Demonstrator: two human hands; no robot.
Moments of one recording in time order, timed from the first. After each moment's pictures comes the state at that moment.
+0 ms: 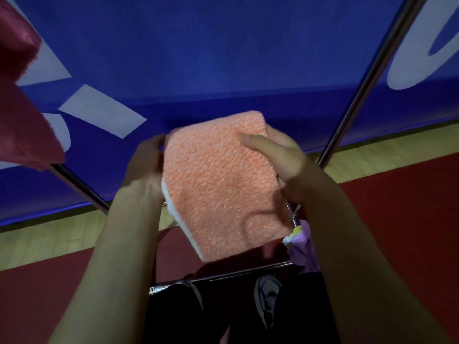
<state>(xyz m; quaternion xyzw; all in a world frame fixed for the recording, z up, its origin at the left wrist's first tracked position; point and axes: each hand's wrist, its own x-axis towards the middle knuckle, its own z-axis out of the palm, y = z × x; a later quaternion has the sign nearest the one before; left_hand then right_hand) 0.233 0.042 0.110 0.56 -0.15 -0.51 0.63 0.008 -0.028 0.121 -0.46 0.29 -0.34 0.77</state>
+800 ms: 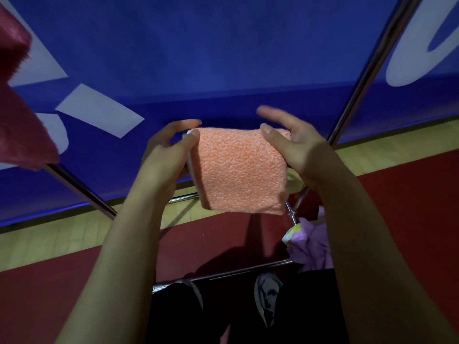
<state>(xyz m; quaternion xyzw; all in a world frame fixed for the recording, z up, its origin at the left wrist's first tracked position) 0.195 0.038 0.115 0.68 -0.33 -0.36 0.54 -0.030 -0.061 0.108 -0.67 0.40 -0.32 0.53</state>
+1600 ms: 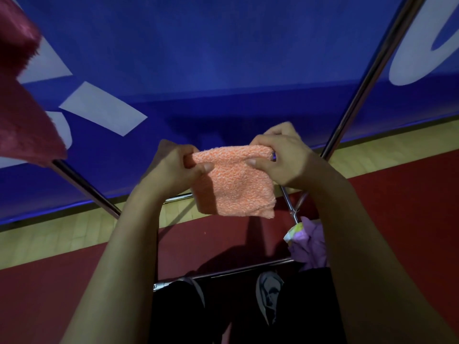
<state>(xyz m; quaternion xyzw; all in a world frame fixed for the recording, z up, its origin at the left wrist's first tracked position) 0.216 0.045 0.100 0.76 -0.58 -0.21 0.22 -0.019 -0.056 0.098 -0.86 0.41 -0.14 0.29</state>
